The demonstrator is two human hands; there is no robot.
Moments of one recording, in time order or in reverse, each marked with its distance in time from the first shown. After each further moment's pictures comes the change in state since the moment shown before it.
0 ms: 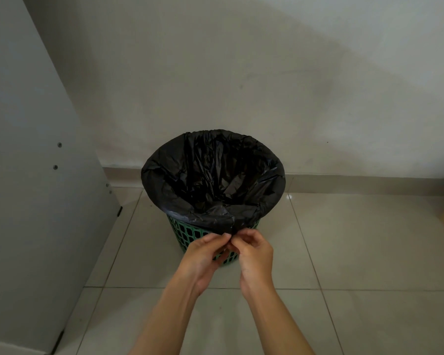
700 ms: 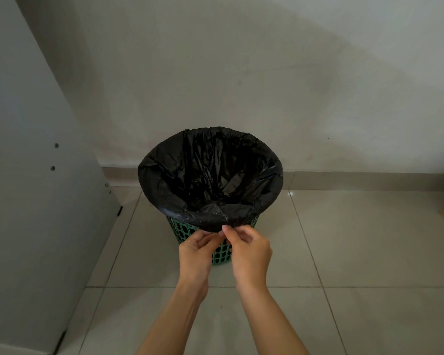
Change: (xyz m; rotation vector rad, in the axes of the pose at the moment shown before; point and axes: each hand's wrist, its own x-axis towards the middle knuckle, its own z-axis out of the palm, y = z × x) left_hand -0.004 -0.008 0.004 0.105 0.234 0.306; right_hand -0.007 -0.005 0.011 -0.380 0.065 -0.152
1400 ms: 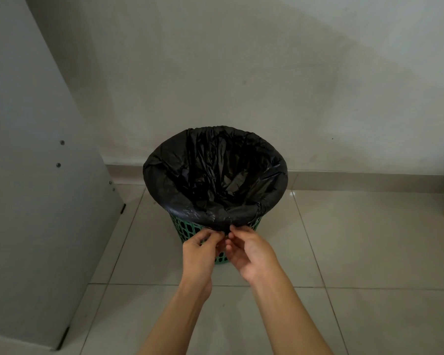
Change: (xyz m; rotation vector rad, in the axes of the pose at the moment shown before) left_hand -0.003 0.009 0.003 -0.031 0.050 -0.068; right_hand 0.015 -0.012 -0.006 0.507 -0.254 0.649
